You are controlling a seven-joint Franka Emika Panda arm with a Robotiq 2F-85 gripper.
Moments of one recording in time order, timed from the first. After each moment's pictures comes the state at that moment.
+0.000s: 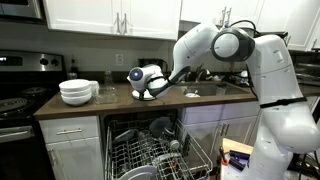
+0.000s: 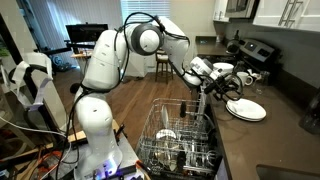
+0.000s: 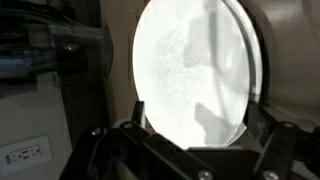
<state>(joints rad) -0.01 0.49 -0.14 -1.76 -1.29 2.41 0.36</state>
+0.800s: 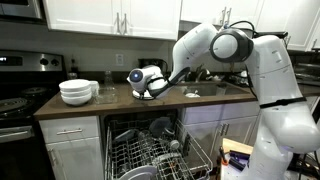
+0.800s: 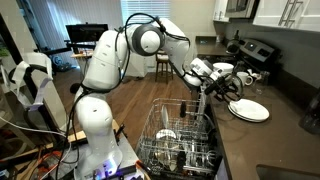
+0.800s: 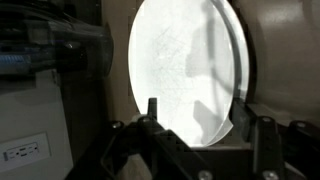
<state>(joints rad) -0.01 0.51 -0.14 -1.75 -1.31 2.41 0.36</state>
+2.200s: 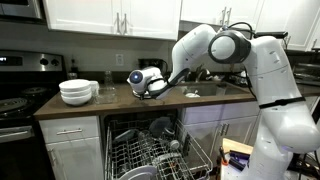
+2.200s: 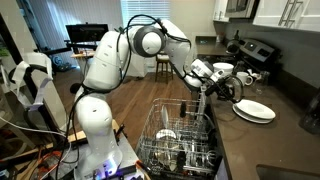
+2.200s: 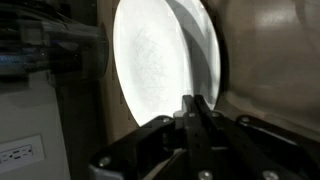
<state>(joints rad) -0.02 0.53 -0.14 -1.74 -1.31 2.42 0.36</state>
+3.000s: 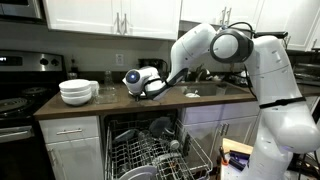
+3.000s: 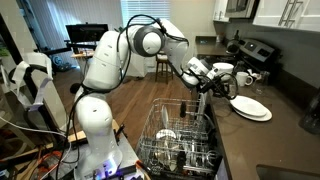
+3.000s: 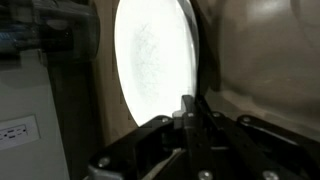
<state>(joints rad) -0.02 0.52 -0.09 -1.74 -1.30 2.41 0.36</state>
